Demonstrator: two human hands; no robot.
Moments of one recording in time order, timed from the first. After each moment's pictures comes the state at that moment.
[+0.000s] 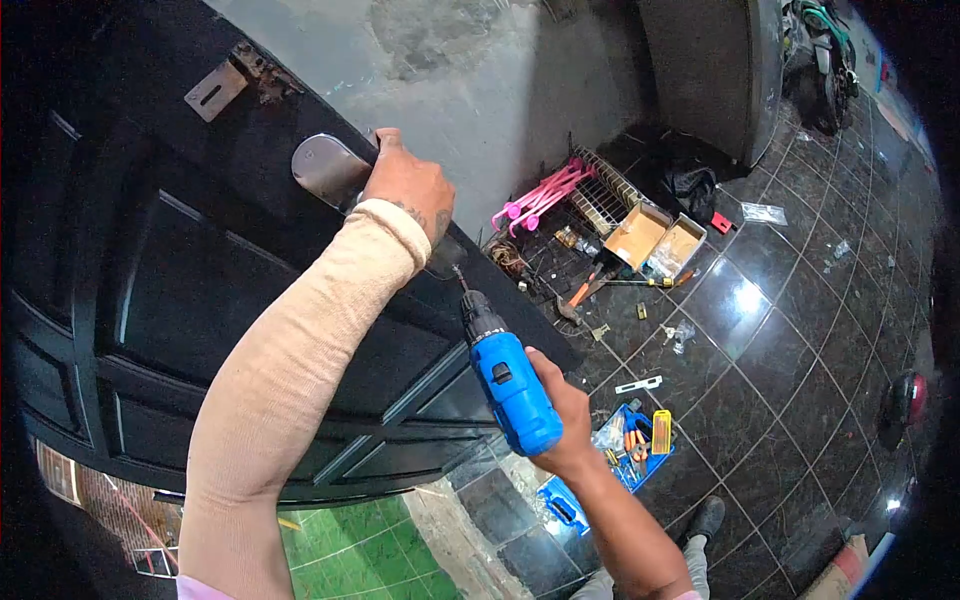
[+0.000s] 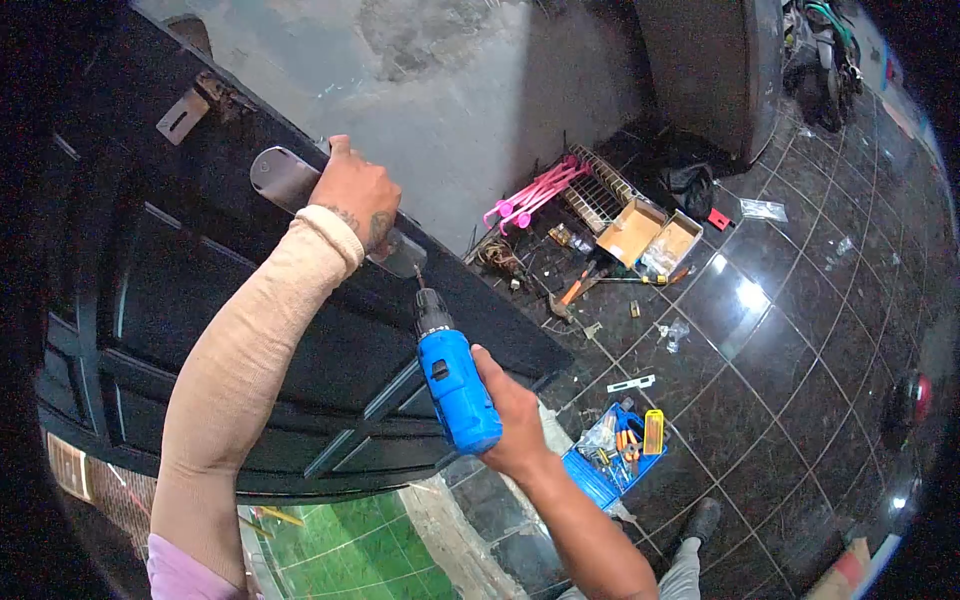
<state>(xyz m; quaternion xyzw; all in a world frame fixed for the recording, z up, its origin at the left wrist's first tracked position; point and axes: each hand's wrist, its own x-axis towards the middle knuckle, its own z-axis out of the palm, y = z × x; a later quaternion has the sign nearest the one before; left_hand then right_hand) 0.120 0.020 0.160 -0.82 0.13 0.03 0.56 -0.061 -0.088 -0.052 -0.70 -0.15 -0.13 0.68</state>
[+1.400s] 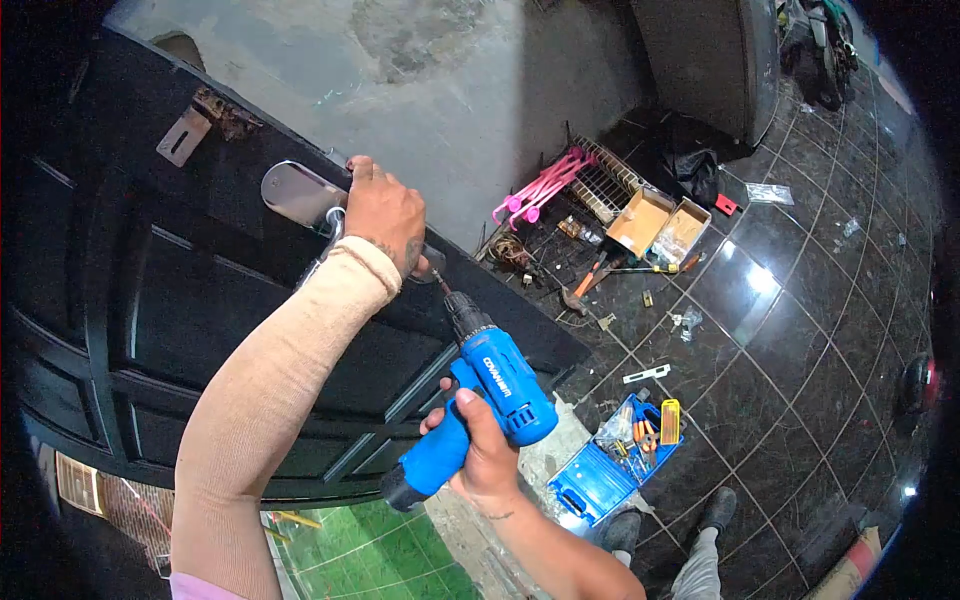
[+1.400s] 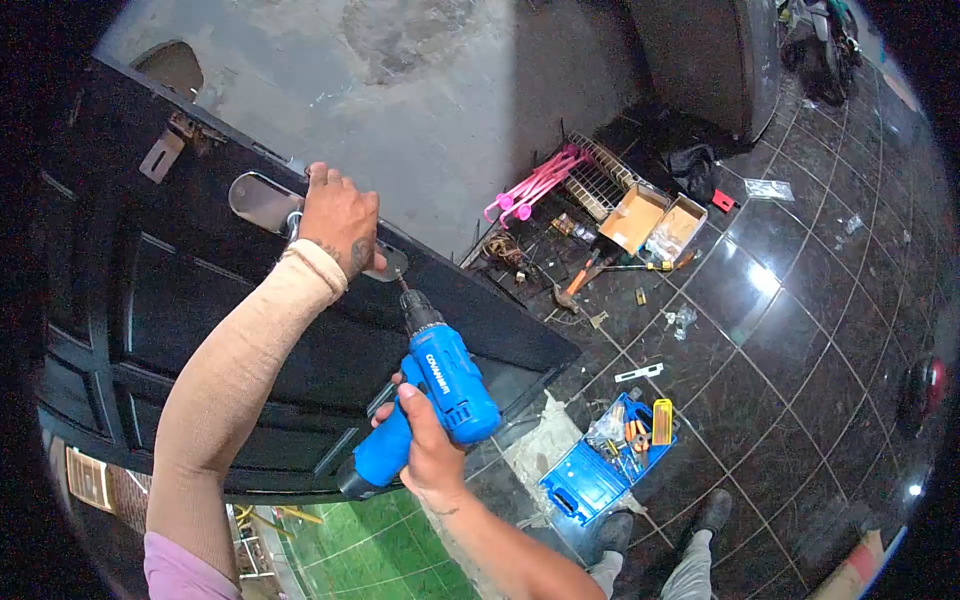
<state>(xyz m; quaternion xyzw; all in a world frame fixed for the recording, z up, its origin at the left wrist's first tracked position) 0.106 0.012 0.144 -0.84 0.10 0.00 0.54 -0.096 -0.039 0.009 -0.03 0.14 0.16 0.98</state>
